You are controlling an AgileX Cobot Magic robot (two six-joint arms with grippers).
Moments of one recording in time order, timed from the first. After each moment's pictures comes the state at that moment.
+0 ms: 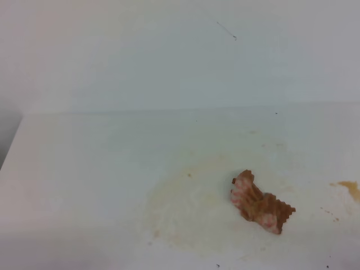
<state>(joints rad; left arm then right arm) -0.02 -0.03 0.01 -0.21 0.32 -0.09 -0.05 -0.03 0.03 -0.14 0.33 0.16</state>
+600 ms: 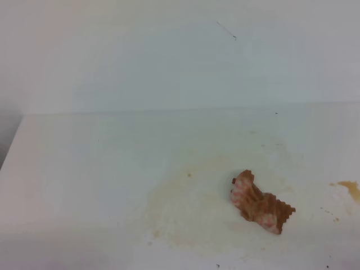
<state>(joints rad) -0.02 -0.03 0.00 -0.21 0.32 -0.09 -0.05 -0.03 0.03 -0.14 0.33 0.16</state>
